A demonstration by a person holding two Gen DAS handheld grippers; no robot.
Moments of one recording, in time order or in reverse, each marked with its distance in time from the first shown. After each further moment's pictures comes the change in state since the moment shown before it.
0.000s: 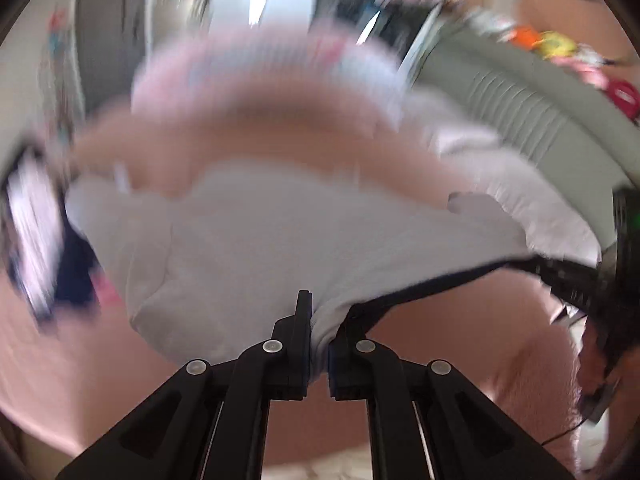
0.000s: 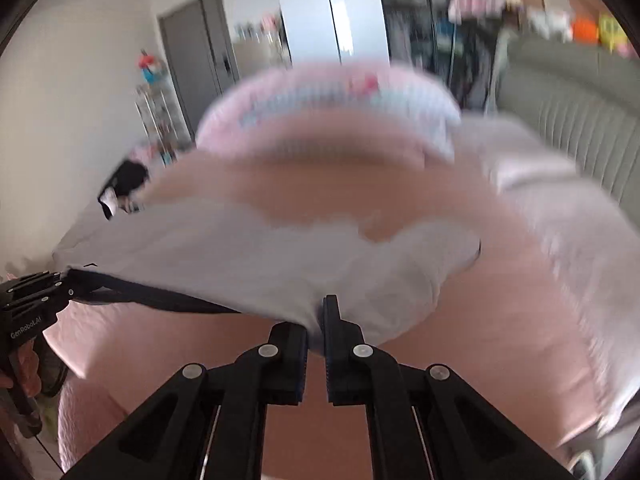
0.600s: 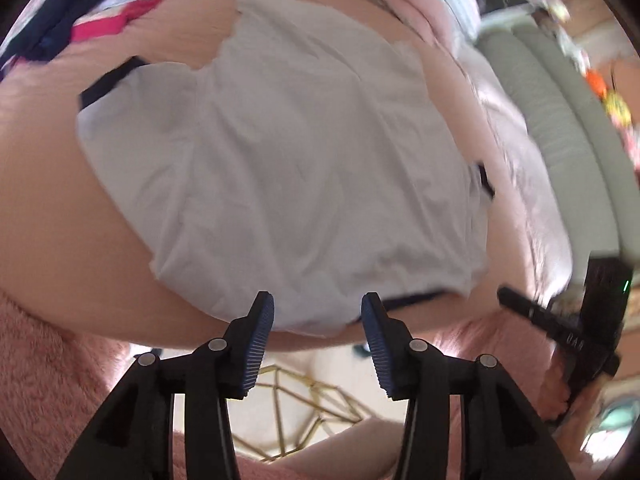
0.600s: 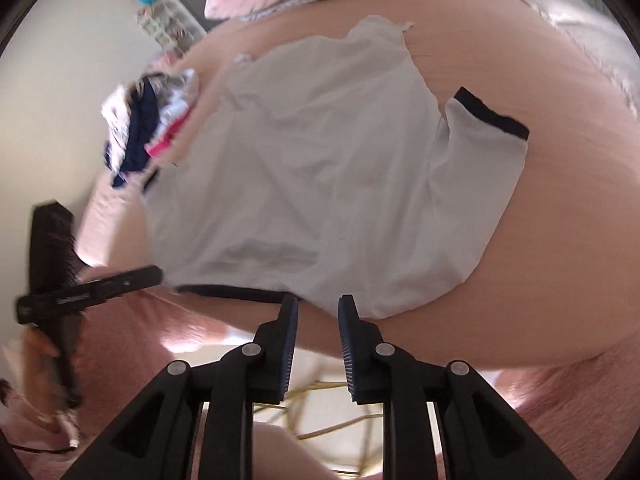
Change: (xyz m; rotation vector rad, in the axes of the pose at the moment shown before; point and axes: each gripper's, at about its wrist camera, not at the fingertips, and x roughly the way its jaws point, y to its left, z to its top) left arm 0.060 0.080 -0.087 -0.415 0.186 -0.212; right arm 0.056 -0.018 -0.105 0.093 0.318 0.225
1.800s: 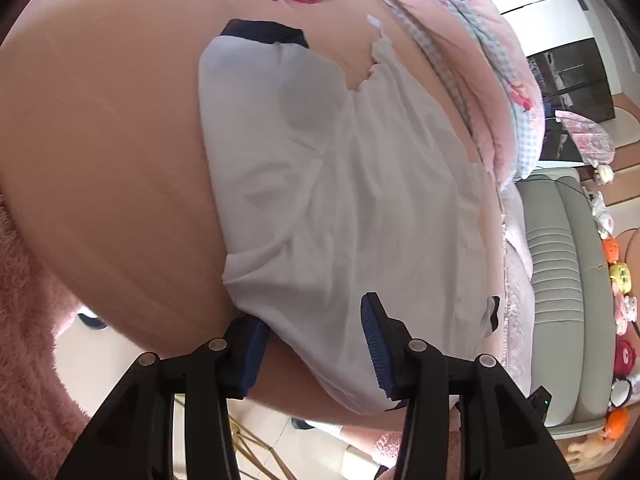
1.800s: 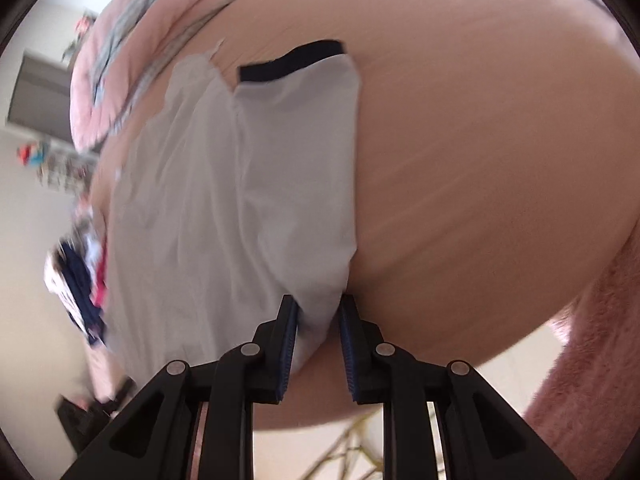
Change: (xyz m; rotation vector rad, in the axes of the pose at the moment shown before) left arm 0.031 0.029 -0.003 -0.370 -0.236 -0.113; right arm 0.034 -0.083 -0.003 0.544 -0.107 -0.070
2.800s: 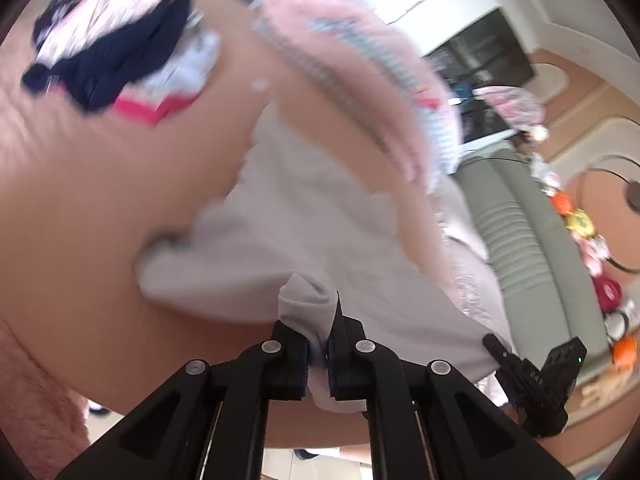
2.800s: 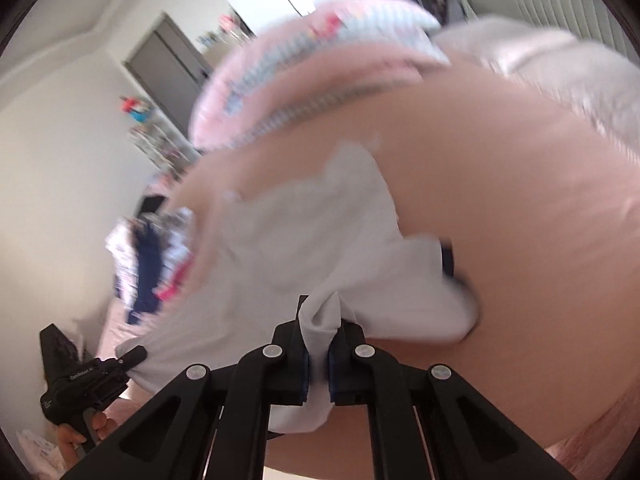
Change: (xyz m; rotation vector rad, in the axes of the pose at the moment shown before) left arm -0.121 -0.070 0.031 0.328 -0.144 -0.189; right arm -0.109 0.083 0.003 -0.428 -0.316 0.234
